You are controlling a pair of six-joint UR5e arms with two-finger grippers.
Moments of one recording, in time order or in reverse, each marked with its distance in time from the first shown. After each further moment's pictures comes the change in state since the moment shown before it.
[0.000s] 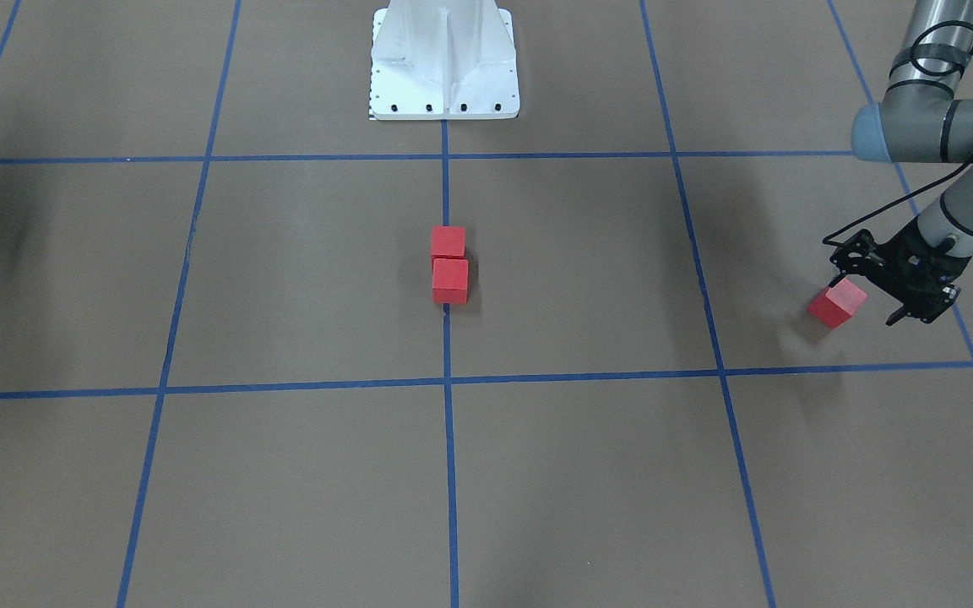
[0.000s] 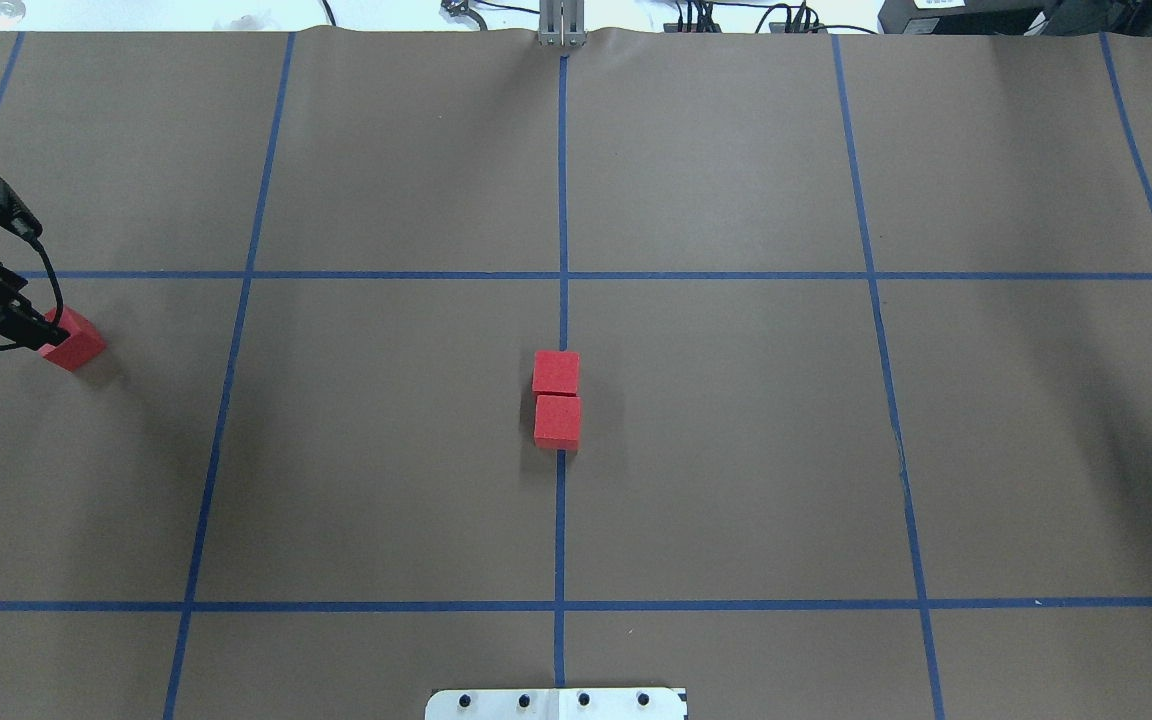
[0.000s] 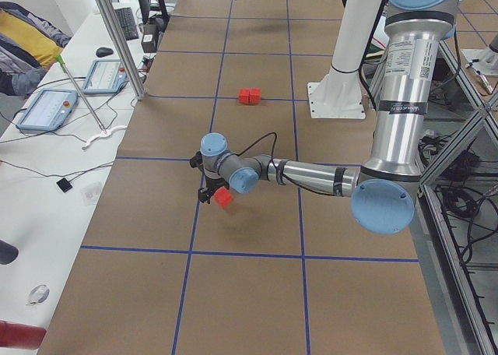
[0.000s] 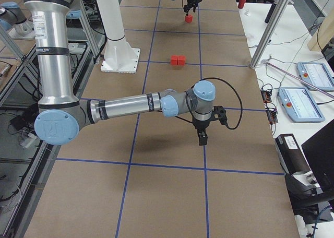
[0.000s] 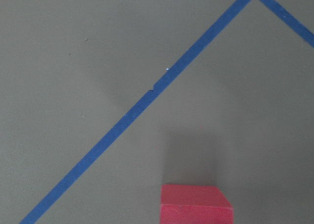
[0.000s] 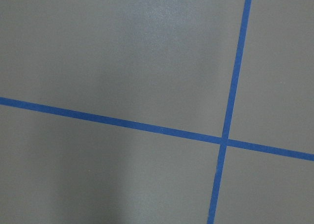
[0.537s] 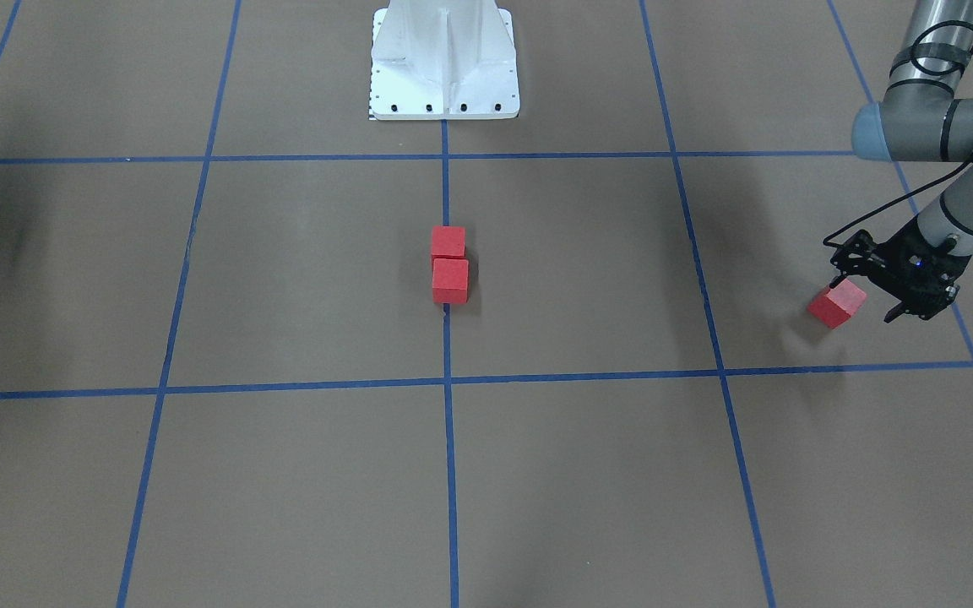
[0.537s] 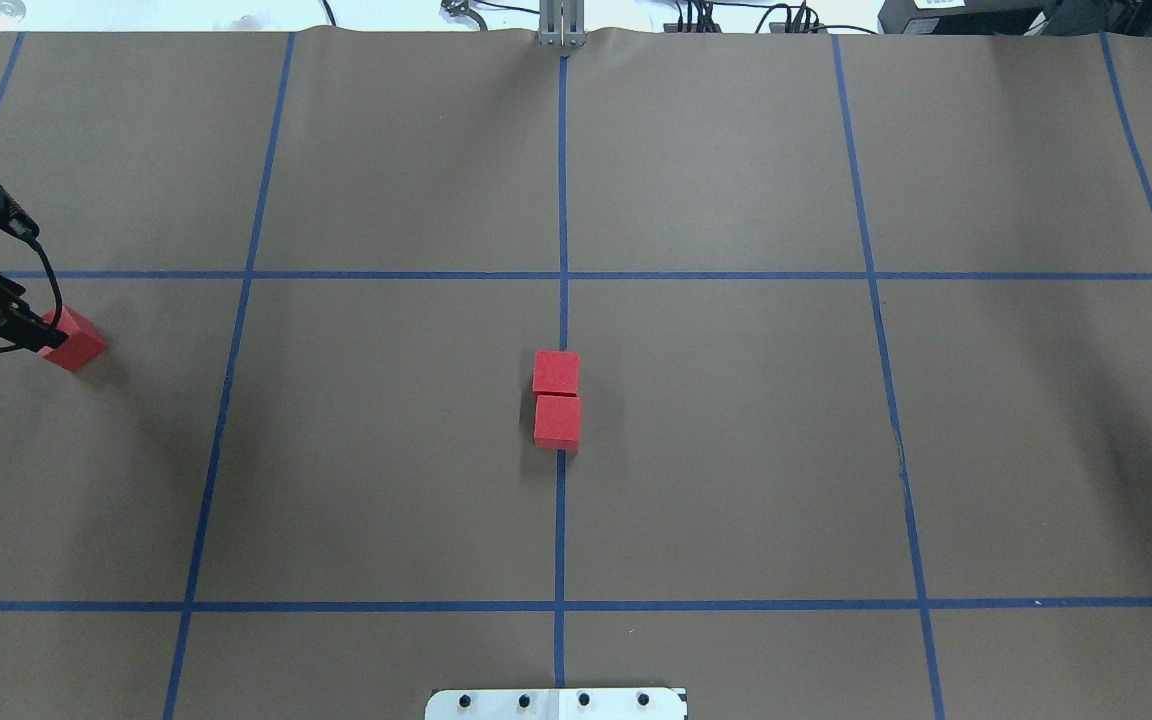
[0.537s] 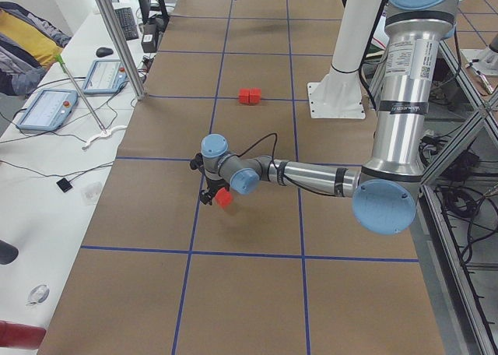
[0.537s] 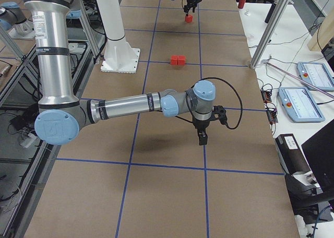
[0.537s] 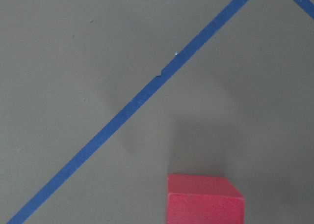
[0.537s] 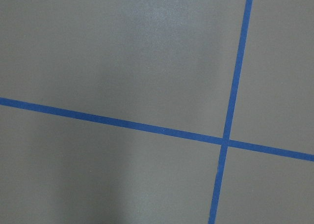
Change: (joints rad) left arm 0.003 0.003 -0.003 -0.003 -0.001 -0.062; right arm 0.000 0.001 0.001 0.000 0.001 0.001
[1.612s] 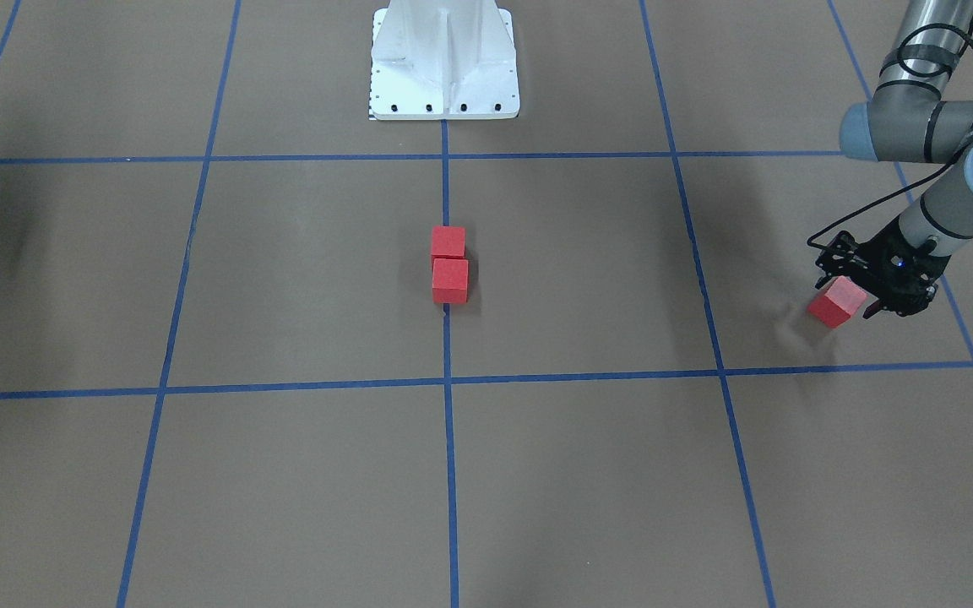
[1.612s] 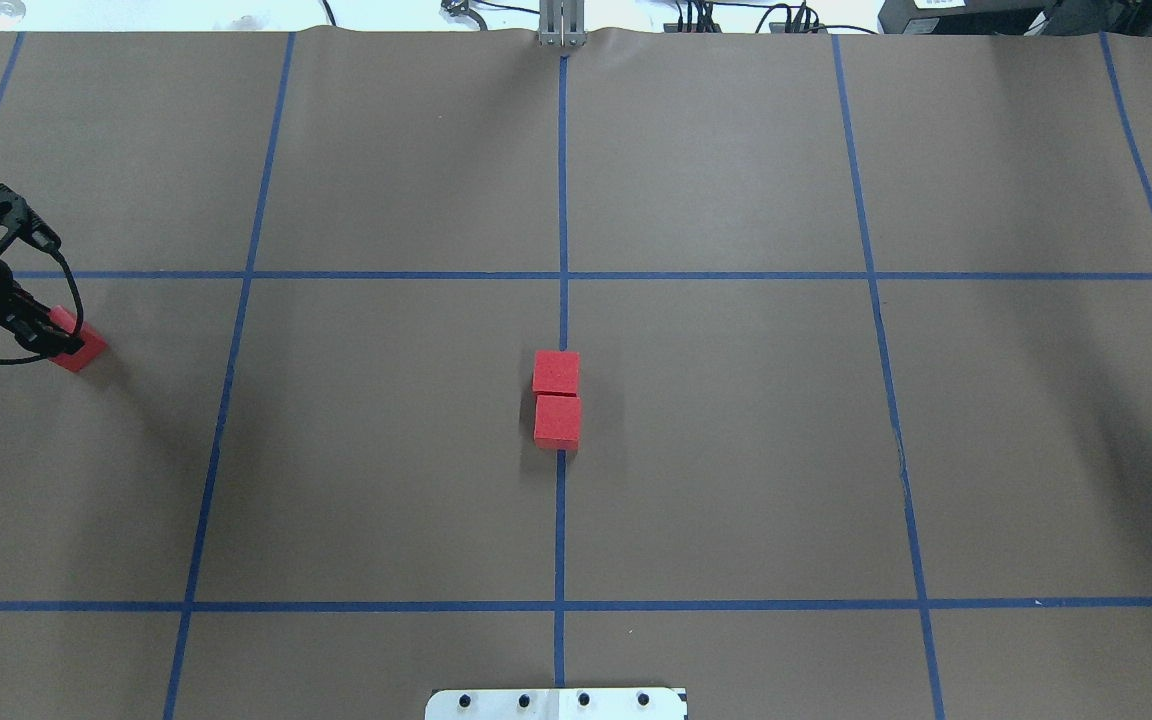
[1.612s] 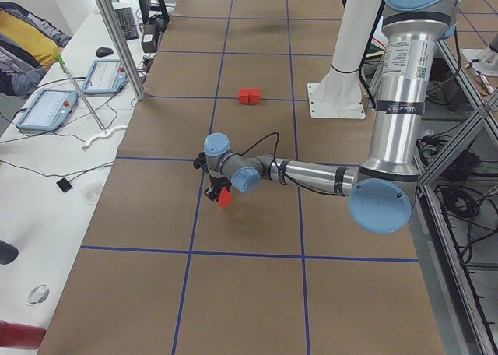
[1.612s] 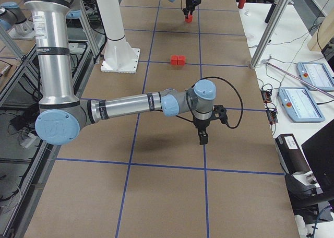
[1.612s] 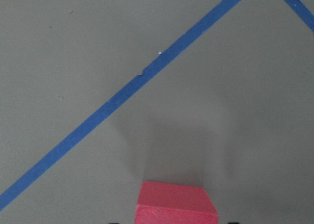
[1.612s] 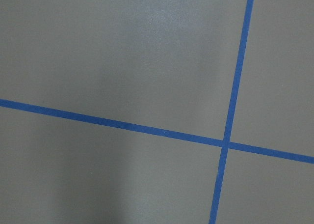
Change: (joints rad) left arm 0.036 -0.002 -0.003 -0.003 -0.001 -0.030; right arm -0.001 0.004 0.000 0.000 -0.001 0.000
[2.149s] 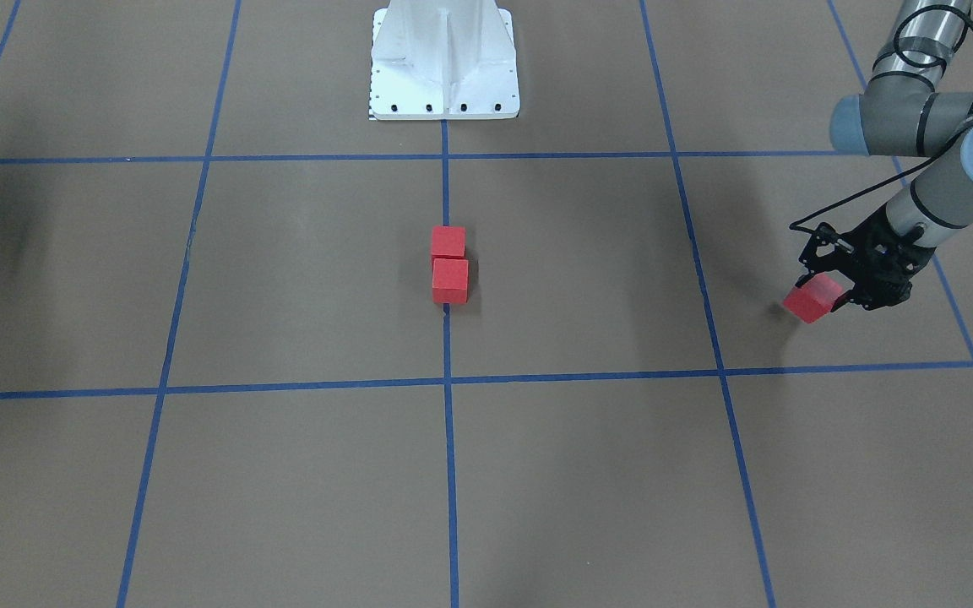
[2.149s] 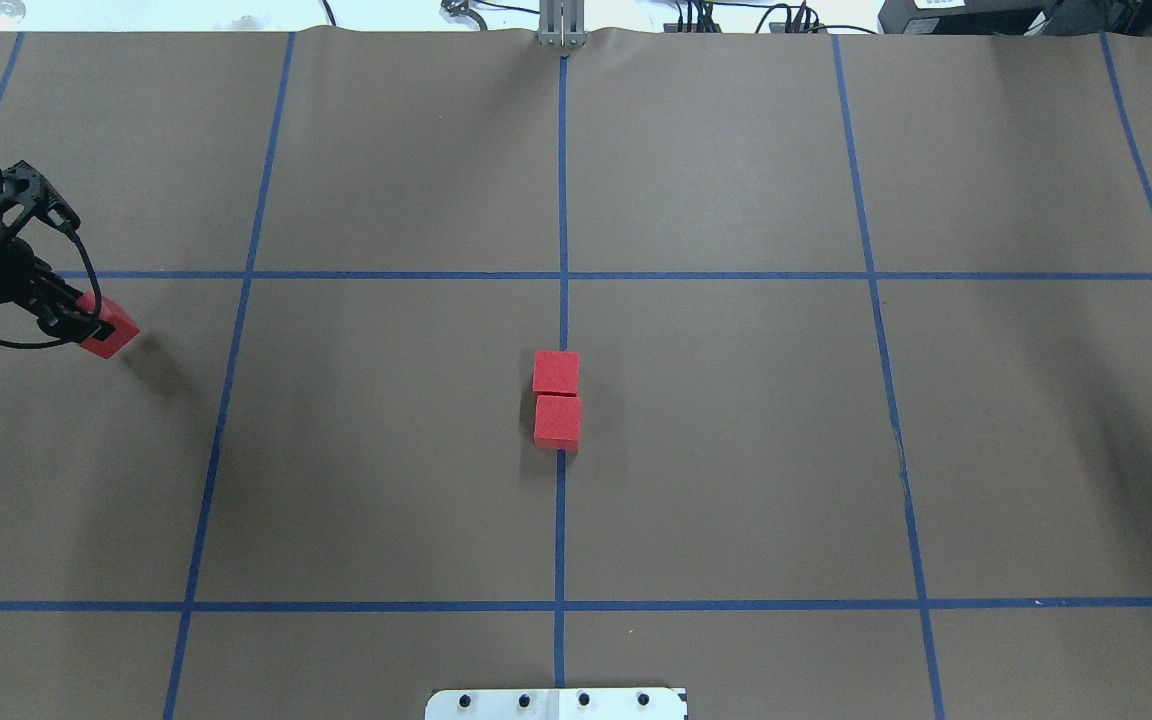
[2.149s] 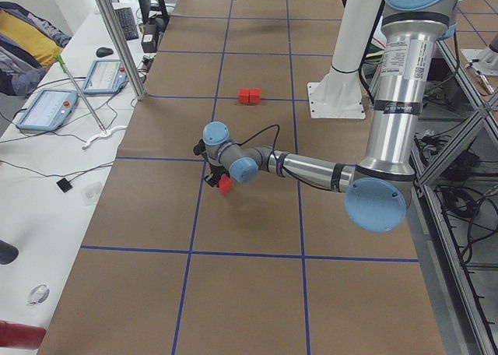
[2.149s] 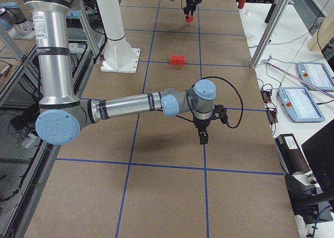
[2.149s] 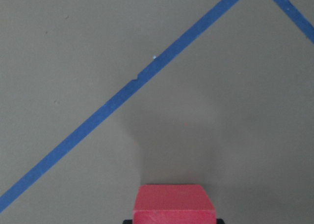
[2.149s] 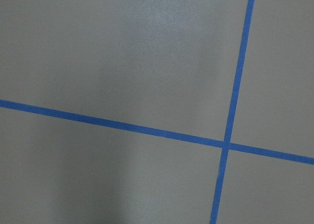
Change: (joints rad) left arm -0.006 -0.040 -0.077 0.006 -0.057 -0.001; right arm 0.000 0.001 0.000 0.000 0.000 0.000
